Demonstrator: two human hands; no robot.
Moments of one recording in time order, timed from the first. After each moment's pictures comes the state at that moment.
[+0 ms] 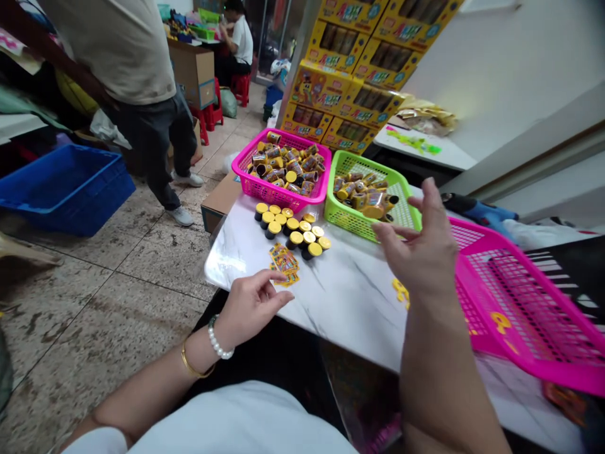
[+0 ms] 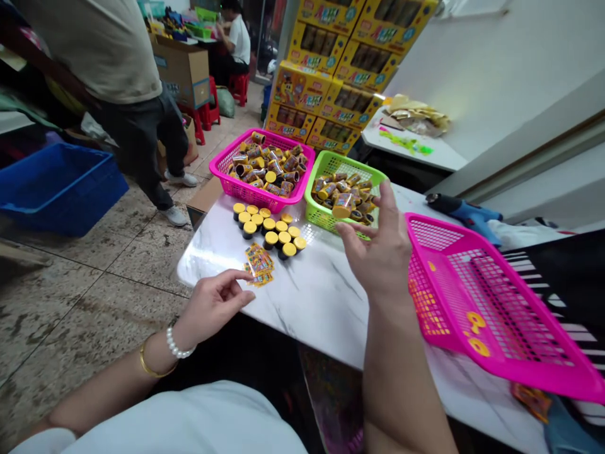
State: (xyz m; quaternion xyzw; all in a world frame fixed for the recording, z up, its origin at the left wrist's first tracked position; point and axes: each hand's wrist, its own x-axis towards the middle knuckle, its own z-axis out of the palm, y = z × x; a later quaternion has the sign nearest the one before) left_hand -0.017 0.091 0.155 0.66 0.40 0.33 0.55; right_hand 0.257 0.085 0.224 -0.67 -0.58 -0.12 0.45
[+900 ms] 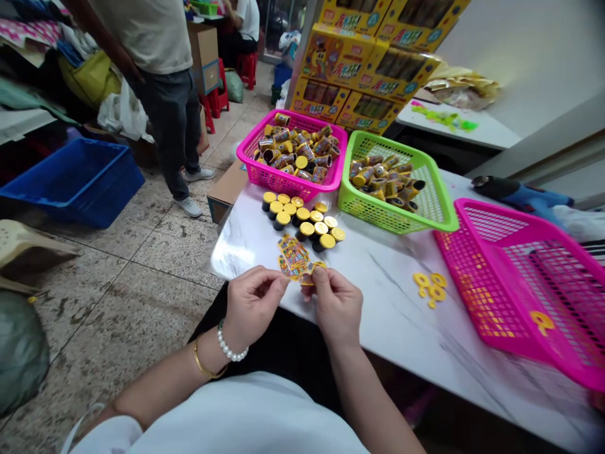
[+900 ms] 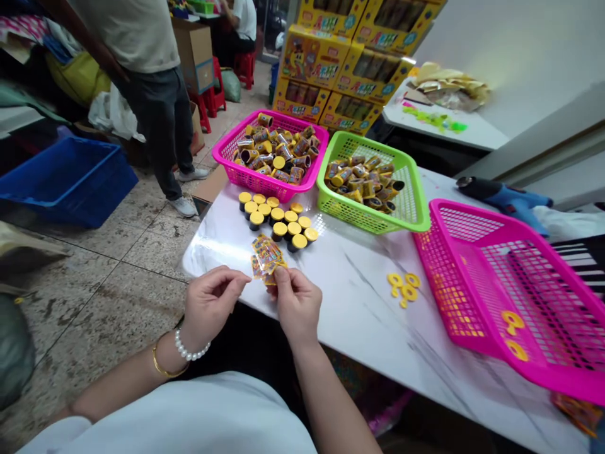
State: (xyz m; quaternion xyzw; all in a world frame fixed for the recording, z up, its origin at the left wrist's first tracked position) left_hand -0.015 0.078 0.149 0.65 0.38 0.52 0.41; right_hand 0.131 0.048 0.143 -0.64 -0.36 0.32 0.59
